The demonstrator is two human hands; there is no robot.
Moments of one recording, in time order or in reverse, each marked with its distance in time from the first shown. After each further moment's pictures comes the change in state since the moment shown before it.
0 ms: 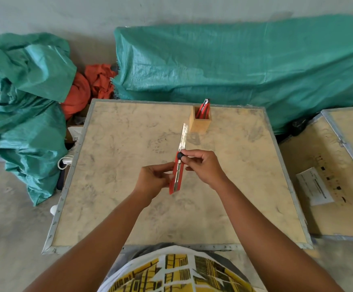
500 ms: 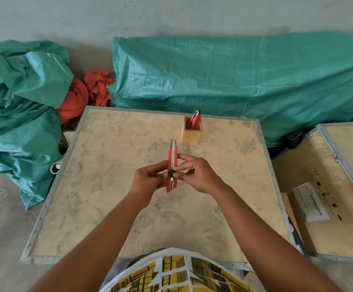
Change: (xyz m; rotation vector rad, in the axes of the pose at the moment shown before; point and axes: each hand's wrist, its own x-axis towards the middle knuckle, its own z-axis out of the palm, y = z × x) left_hand 0.029 0.018 0.042 -0.205 0.103 -0.037; right_hand 0.016 -0.013 -0.049 -0.357 -0.233 -0.161
